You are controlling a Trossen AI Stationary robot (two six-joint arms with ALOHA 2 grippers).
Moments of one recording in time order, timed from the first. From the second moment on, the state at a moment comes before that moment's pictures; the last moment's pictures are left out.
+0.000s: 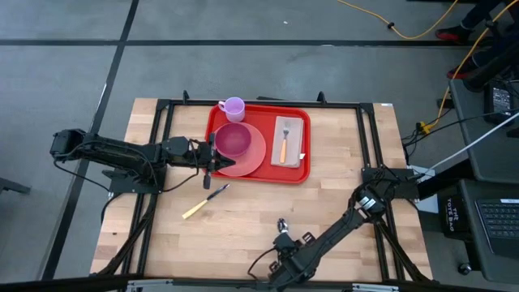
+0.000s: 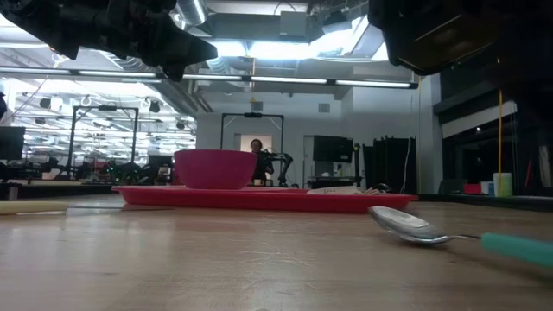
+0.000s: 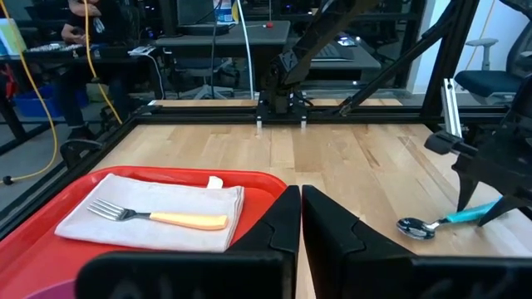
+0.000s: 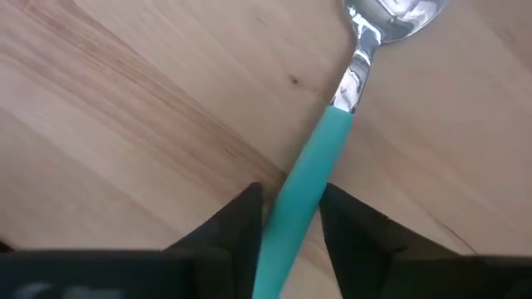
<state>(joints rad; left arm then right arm) 0.05 0.96 0.38 0.44 0.02 -0.01 0.69 2.40 1.96 -1.18 0.16 1.59</state>
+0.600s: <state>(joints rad) 0.05 0.96 0.38 0.44 0.02 -0.01 0.67 2.37 1.95 -1.25 0.16 1.57</state>
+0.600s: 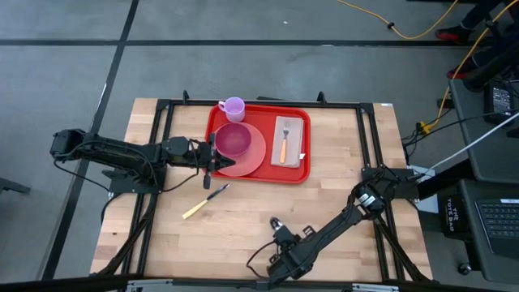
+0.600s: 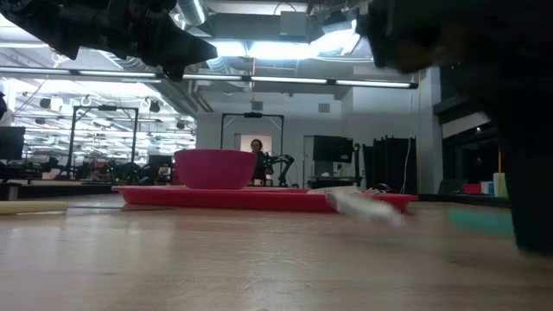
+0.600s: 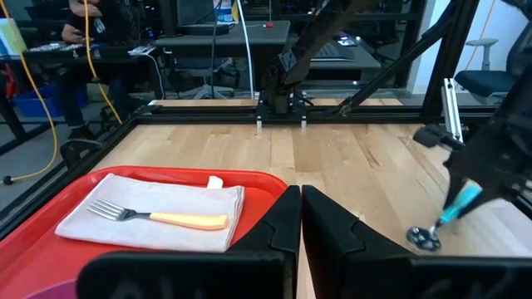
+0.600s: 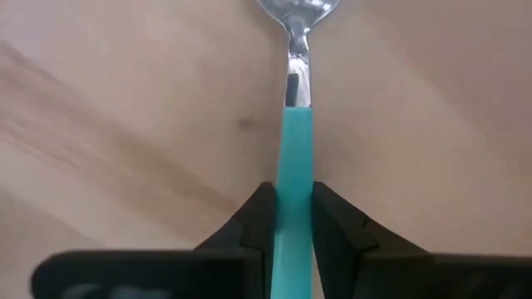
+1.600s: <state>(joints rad) 0.05 0.96 0.38 0.43 0.02 -0.09 0.66 2.16 1.94 -1.32 0.48 1.19</state>
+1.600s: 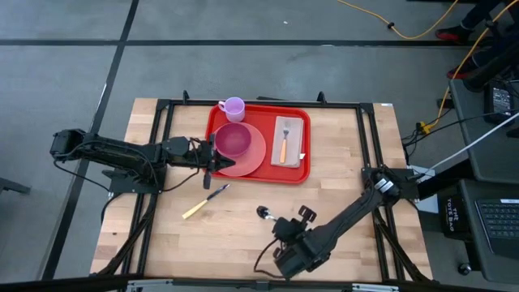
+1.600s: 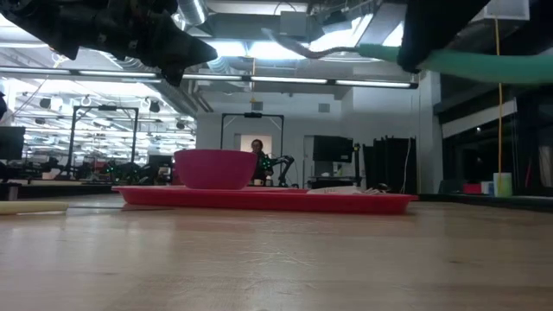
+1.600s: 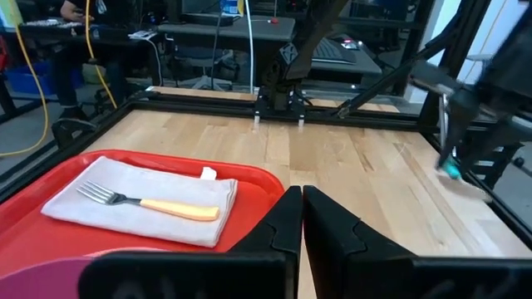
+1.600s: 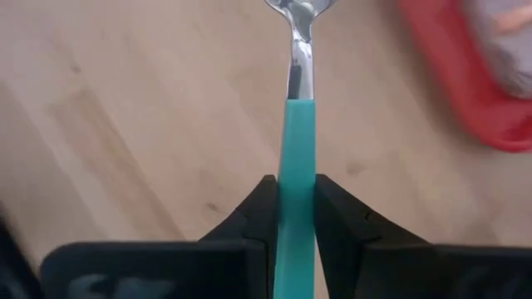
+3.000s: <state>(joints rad) 0.05 0.96 0.38 0.35 0.02 -0.08 0.51 1.70 0.77 0.25 0.62 0.63</state>
